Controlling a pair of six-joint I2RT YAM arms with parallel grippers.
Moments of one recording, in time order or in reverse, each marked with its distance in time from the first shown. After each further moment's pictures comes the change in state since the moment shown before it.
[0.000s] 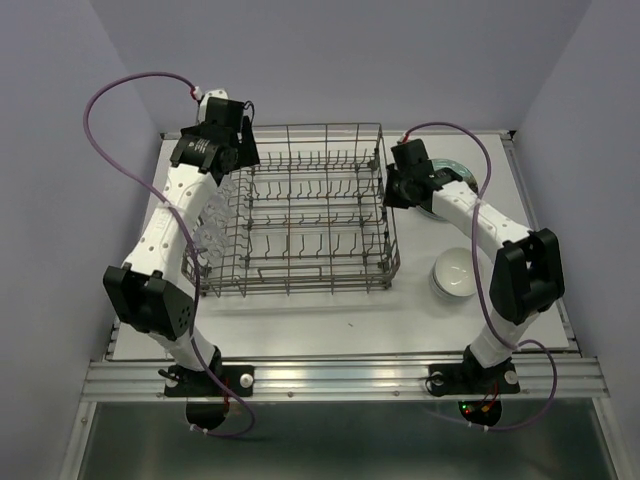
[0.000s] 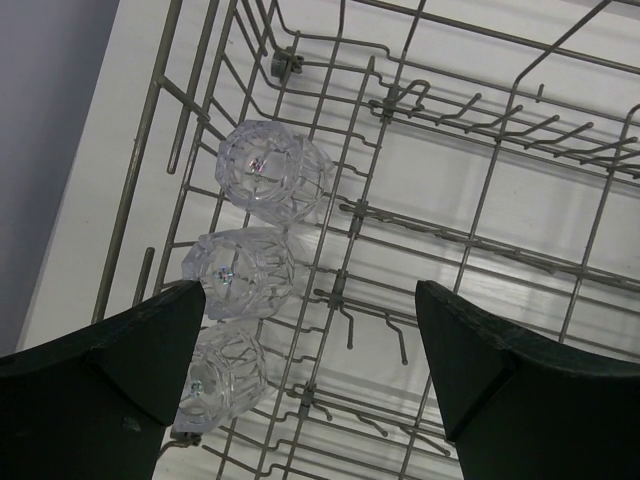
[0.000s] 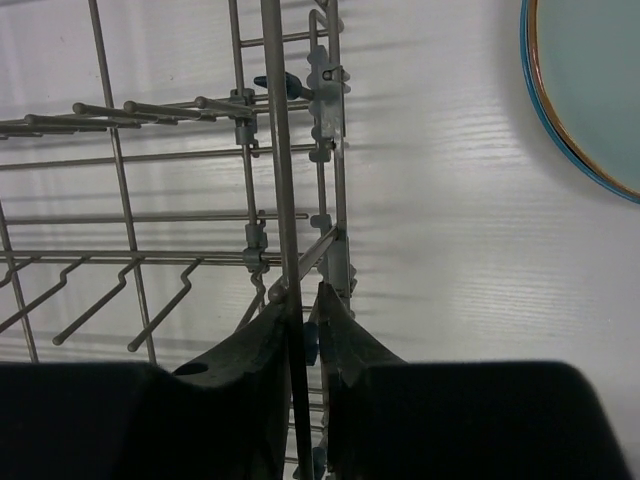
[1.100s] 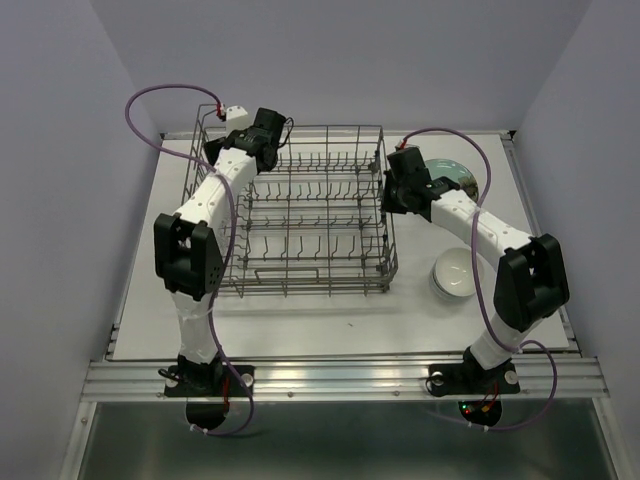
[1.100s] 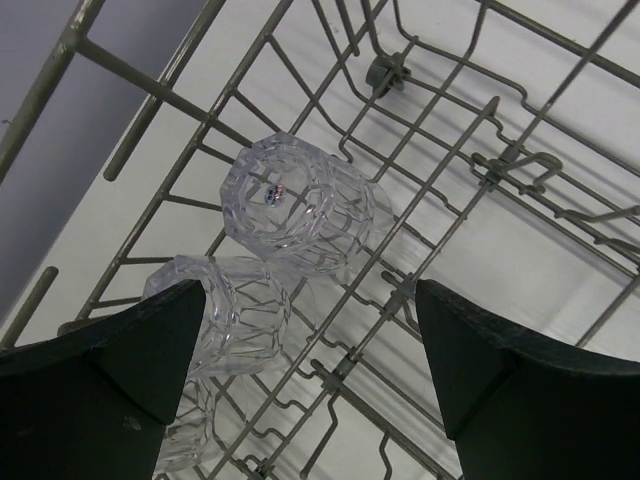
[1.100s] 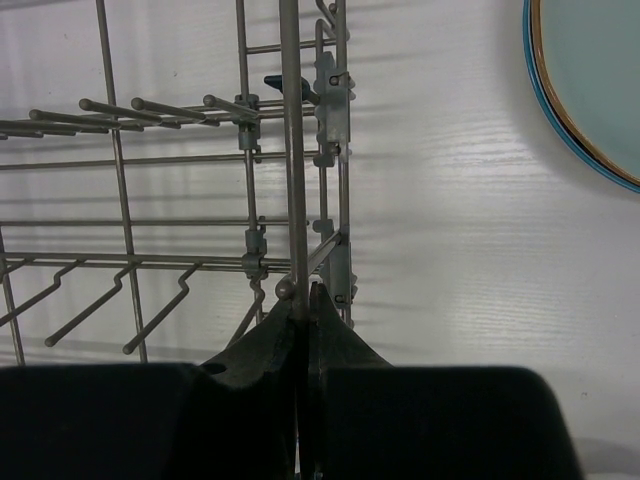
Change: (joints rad) left arm -0.078 0.340 0.107 -0.044 -0.402 -0.261; right arm 0.043 -0.047 -0.086 0.072 0.054 0.030
